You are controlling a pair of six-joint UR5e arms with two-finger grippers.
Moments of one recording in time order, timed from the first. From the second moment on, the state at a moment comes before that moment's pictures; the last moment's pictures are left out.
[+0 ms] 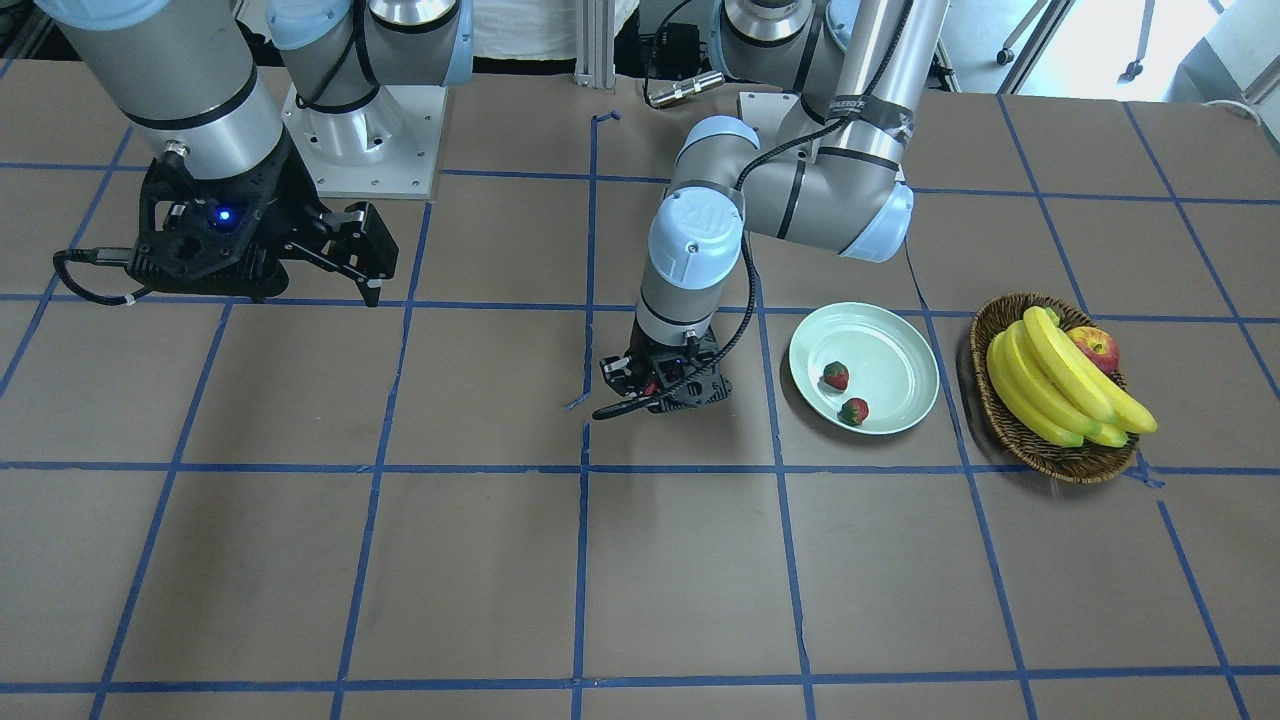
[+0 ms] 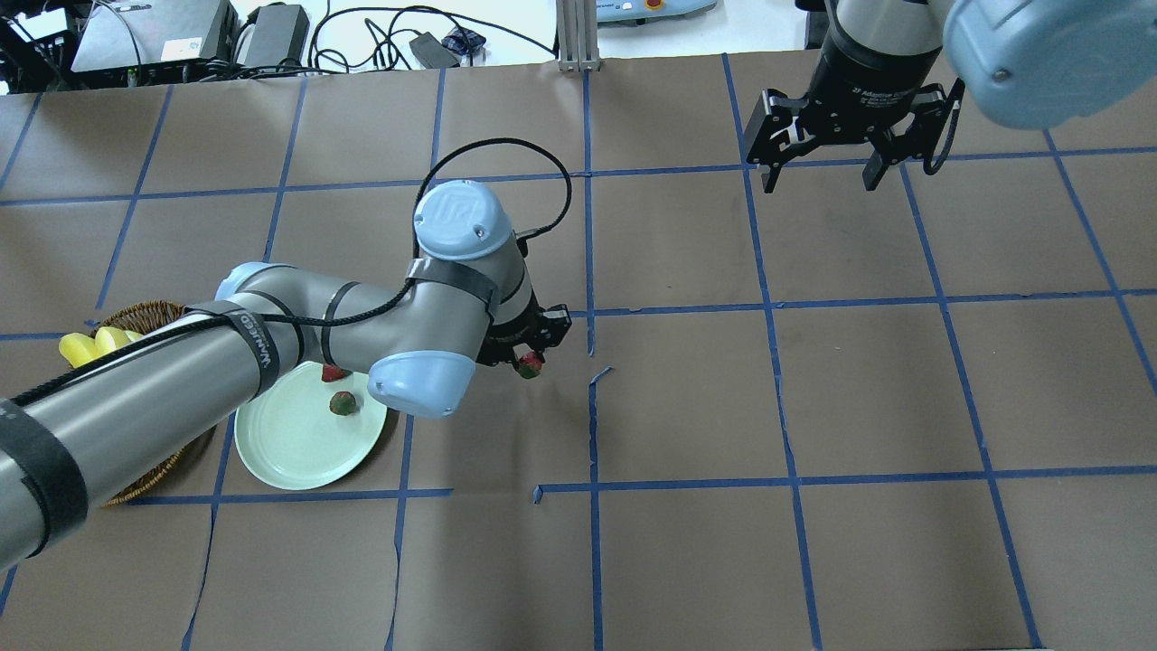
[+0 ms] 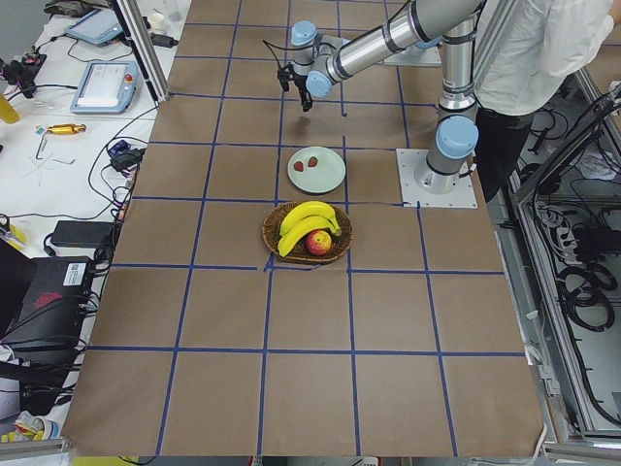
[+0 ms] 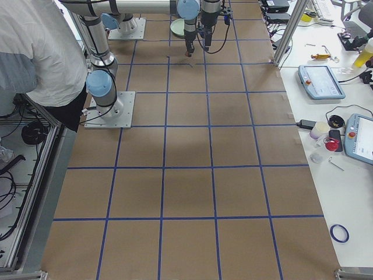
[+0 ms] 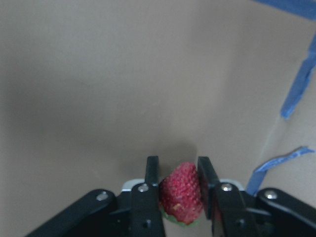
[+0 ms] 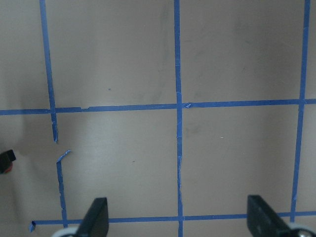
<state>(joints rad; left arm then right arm) -1.82 -1.90 -1.96 -0.84 1.51 -0.52 1.61 -1.48 1.50 -1.58 -1.57 0.06</state>
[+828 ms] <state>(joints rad) -1.38 -1.76 -2.09 -0.90 1.59 0.21 1.61 -1.48 1.50 -1.59 -1.57 0.06</state>
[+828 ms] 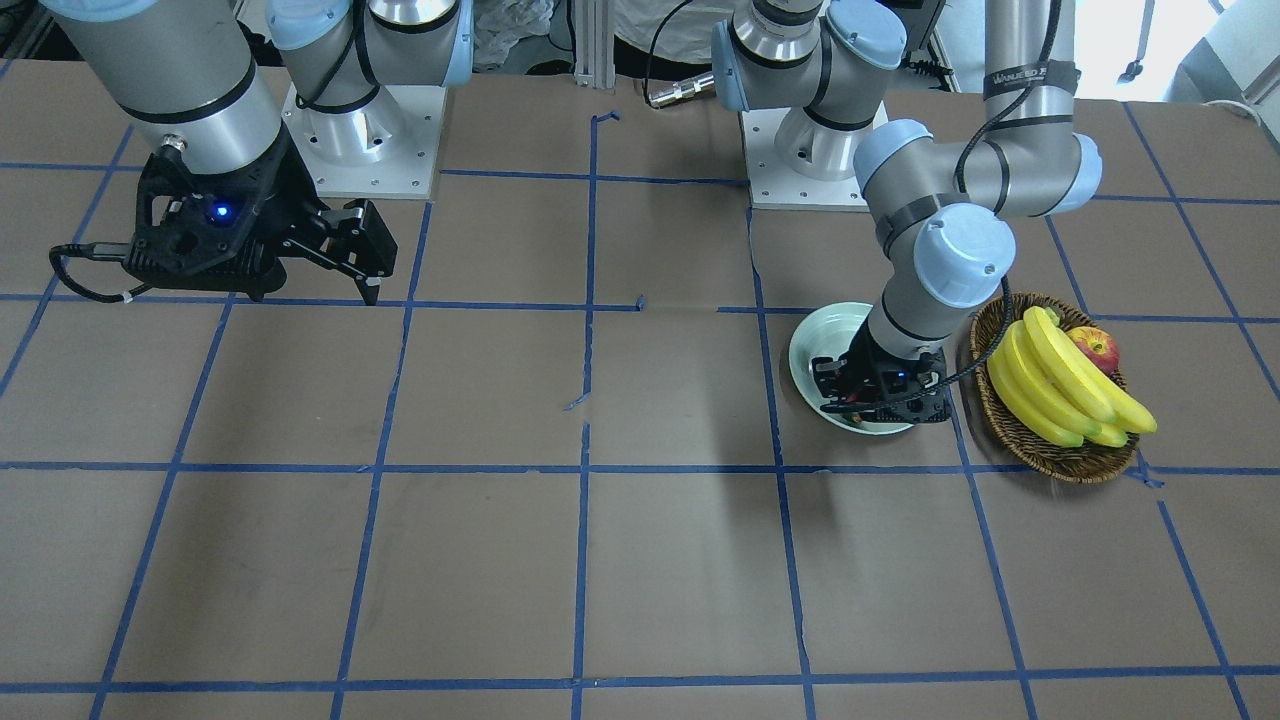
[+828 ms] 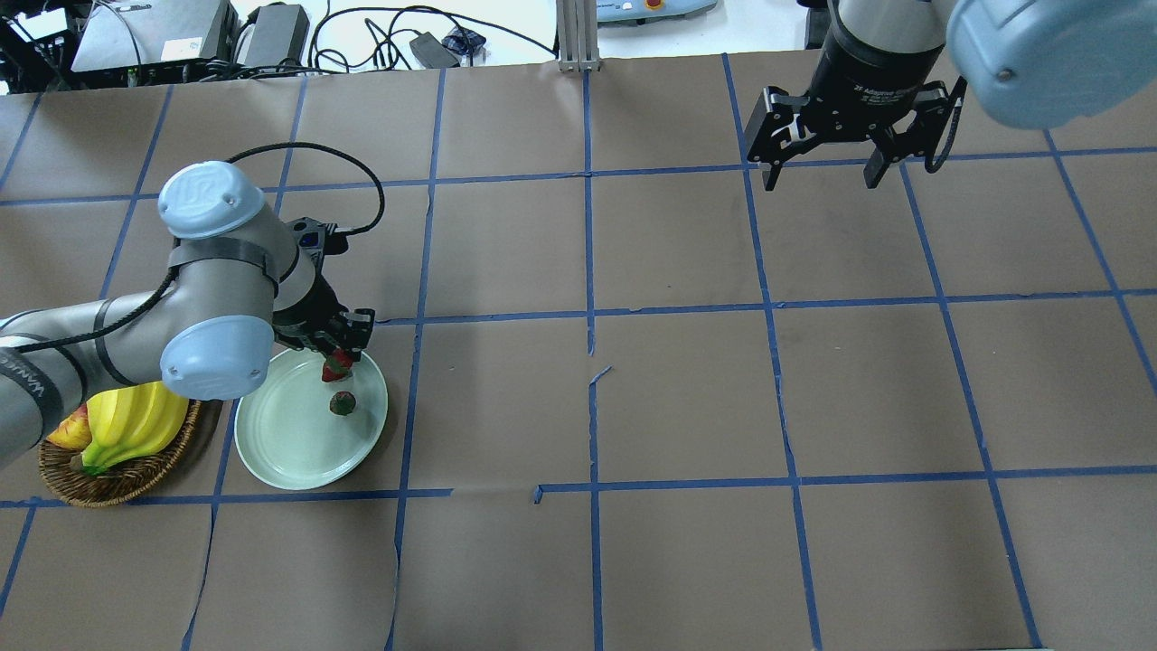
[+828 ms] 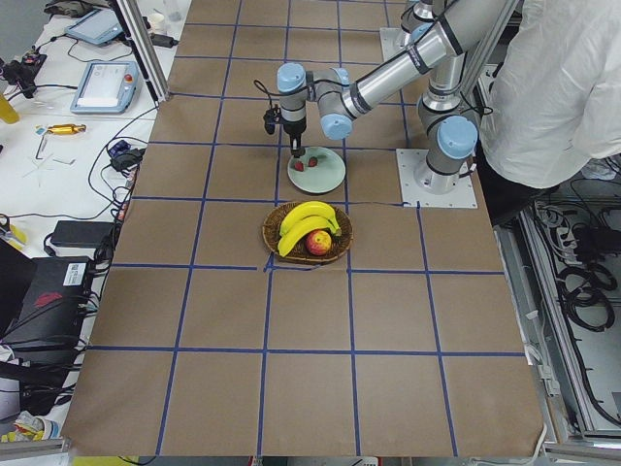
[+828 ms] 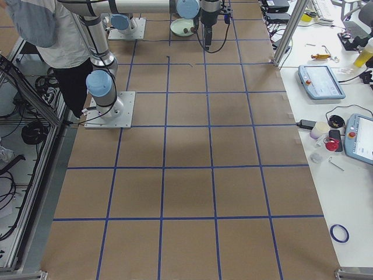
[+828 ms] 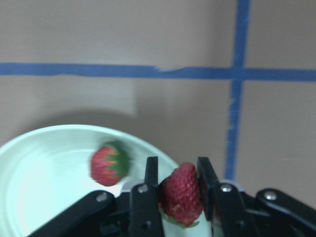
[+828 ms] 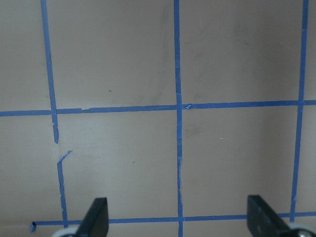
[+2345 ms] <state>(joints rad) -1.52 -1.66 -1.63 -1.47 1.59 0.07 1.61 -1.48 1.50 -1.58 -1.57 0.06</state>
